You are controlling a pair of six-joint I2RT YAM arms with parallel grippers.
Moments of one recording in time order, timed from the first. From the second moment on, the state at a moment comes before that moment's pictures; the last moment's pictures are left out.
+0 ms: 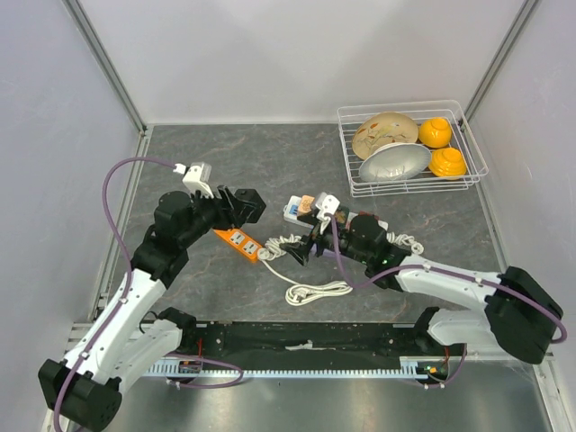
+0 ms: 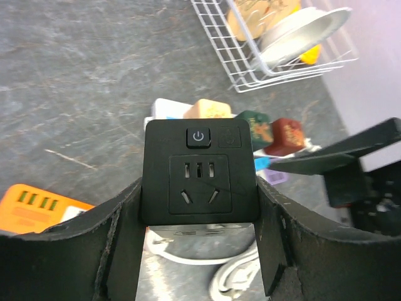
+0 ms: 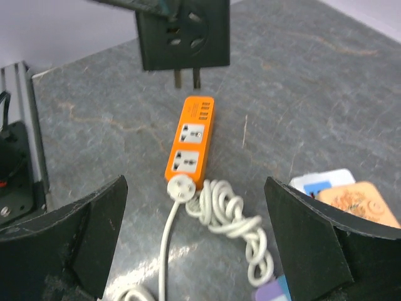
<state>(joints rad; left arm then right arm) -0.38 0.82 0.73 -0.19 0.18 -0.43 0.86 1.20 0.56 0.54 -0.23 0.06</state>
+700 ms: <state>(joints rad) -0.40 0.79 0.67 -0.02 0.34 -0.81 0.91 1.44 0.78 0.77 -0.26 -0.01</state>
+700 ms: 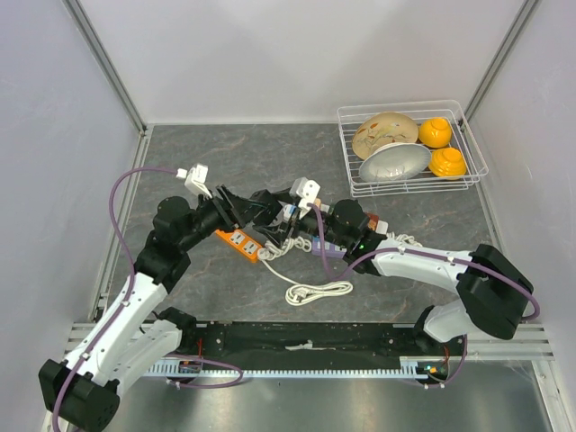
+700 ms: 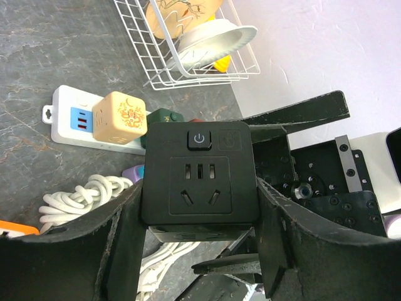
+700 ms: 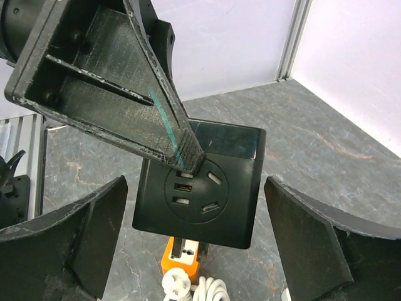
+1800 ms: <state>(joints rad) -0.36 1.09 1.16 -0.62 0.55 -0.38 0.91 1.41 0.79 0.61 -0.31 -0.14</state>
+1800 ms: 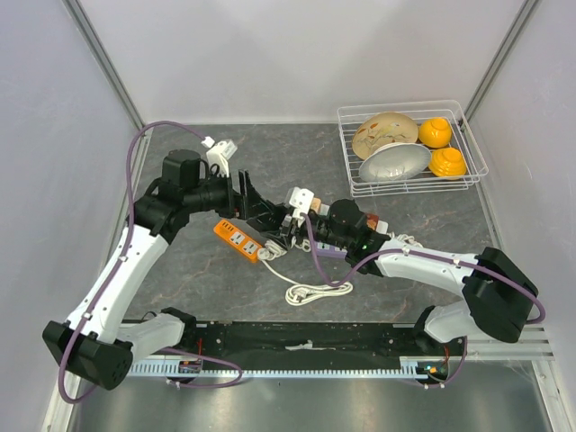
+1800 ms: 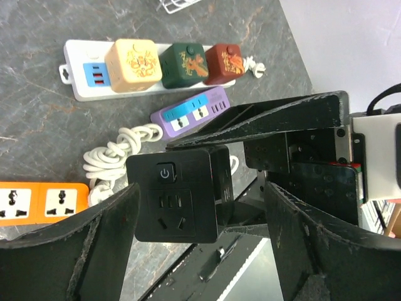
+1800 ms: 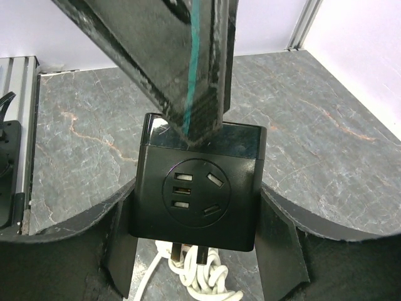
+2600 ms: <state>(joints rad) -0.35 1.22 1.18 -0.73 0.64 -0.34 0.91 1.40 0.76 0.63 -0.31 -0.14</state>
